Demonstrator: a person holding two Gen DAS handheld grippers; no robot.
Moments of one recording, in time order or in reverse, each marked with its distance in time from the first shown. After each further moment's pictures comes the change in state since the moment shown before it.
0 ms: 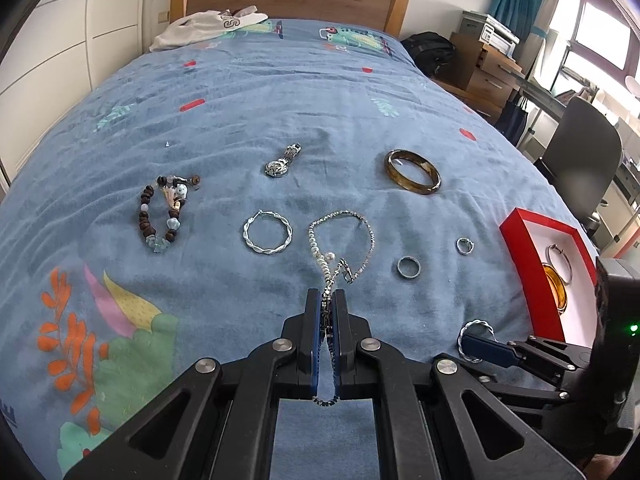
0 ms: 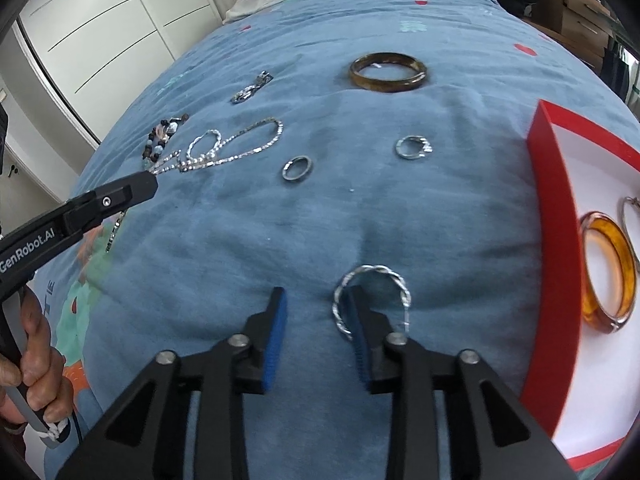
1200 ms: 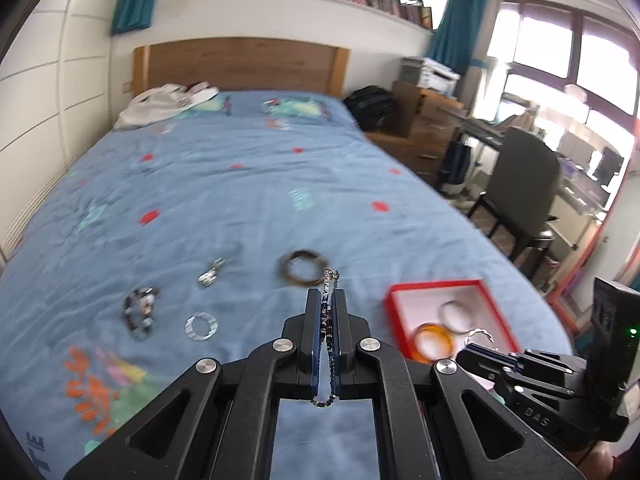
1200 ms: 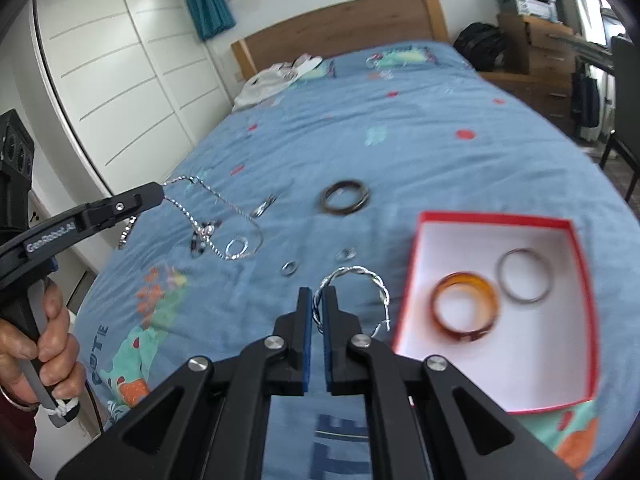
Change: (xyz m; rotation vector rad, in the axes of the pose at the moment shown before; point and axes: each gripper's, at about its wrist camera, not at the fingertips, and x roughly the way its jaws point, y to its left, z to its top) left arm -0.124 -0.107 0.054 0.117 -0.208 -0.123; right arm -0.179 -0.053 -0.006 0.069 -0.310 0.034
